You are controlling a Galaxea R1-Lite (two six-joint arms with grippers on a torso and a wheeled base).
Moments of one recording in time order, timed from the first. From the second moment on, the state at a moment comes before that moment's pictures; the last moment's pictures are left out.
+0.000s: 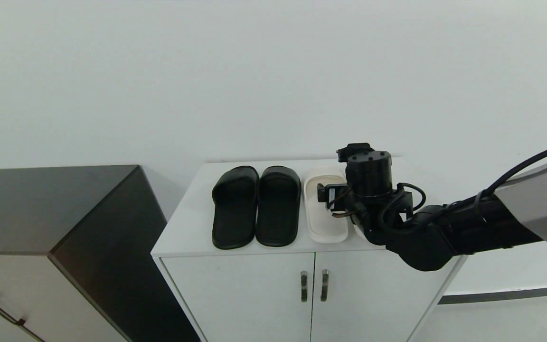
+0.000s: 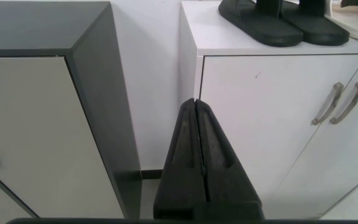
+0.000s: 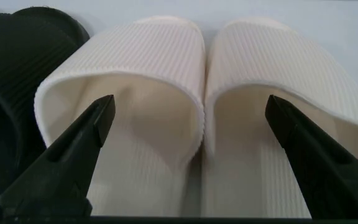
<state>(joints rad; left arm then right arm) 0.00 0.00 0.00 0.00 0.01 -0.01 0.69 2.09 -1.26 -0.60 -0.57 0.16</state>
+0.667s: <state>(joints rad) 0.00 0.00 0.00 0.00 0.01 -0.01 0.65 2.13 -1.33 -0.60 -0.54 0.10</state>
